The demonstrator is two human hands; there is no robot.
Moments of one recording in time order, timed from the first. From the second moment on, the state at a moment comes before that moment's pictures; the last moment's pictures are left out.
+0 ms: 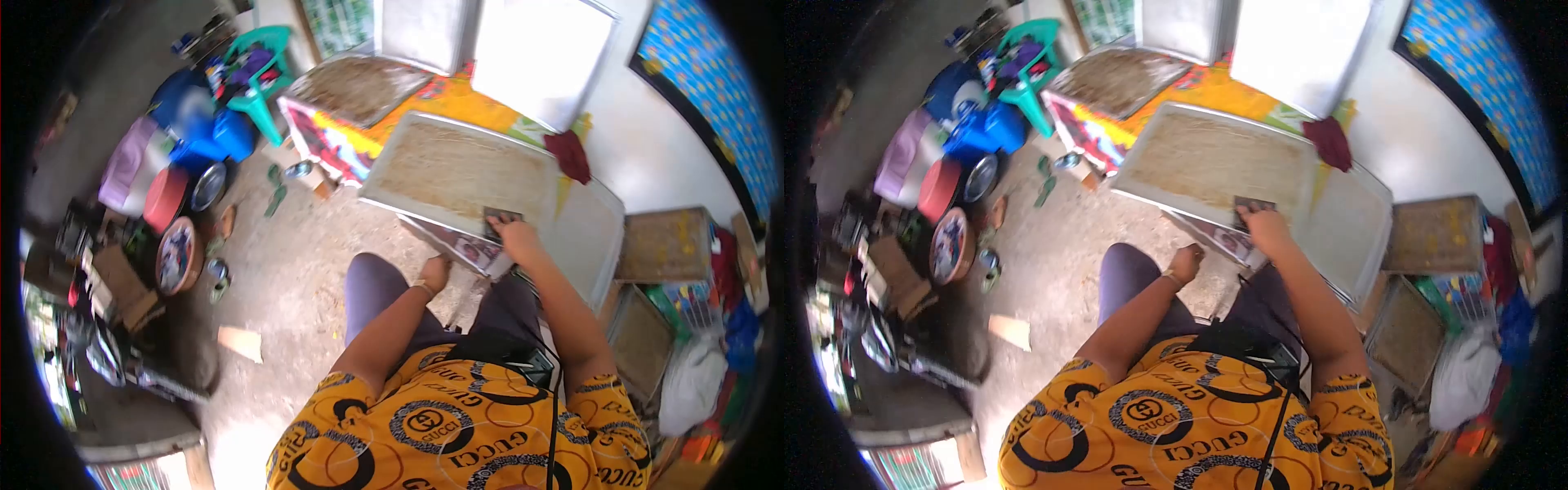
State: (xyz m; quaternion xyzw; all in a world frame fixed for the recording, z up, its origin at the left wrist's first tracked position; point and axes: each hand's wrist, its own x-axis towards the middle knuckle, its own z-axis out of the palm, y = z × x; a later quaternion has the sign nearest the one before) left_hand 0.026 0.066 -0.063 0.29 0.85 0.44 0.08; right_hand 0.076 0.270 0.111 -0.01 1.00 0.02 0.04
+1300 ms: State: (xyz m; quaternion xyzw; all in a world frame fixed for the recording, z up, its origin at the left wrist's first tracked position) left_hand 0.021 0.070 -0.064 0.48 0.82 0.08 0.30; right_hand 0.071 0.277 0.100 -0.01 1.00 -0.01 0.01
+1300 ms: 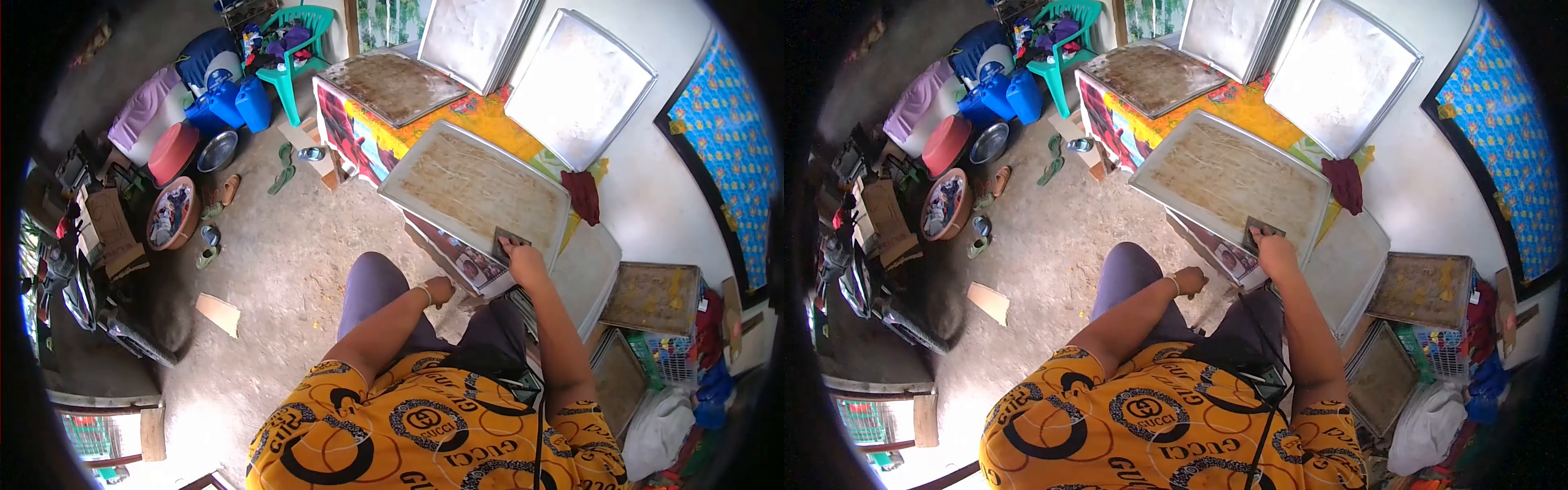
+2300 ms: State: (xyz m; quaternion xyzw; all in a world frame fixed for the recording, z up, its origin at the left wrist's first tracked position) left_hand 0.020 0.070 -0.091 0.47 0.79 0.15 0.36; right_hand 0.069 0.281 0.089 -0.03 1.00 0.03 -0.02
